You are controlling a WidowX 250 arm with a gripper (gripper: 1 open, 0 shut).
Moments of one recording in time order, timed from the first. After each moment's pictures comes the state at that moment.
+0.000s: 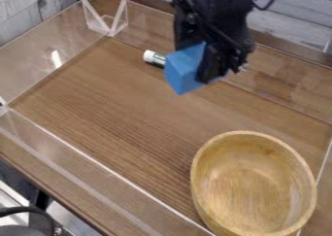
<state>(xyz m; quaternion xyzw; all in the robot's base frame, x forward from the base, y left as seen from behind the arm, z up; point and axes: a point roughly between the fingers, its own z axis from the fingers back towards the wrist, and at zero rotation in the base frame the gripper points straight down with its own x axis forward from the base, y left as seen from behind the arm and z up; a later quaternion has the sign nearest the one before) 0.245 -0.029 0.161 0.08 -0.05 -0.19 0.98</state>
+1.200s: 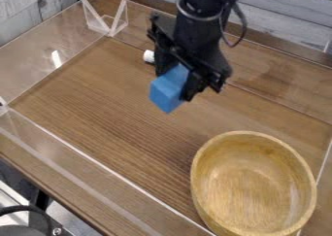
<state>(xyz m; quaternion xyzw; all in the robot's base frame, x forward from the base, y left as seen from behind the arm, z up) 0.256 -0.005 0.113 0.11 -0.05 -0.07 0.99</state>
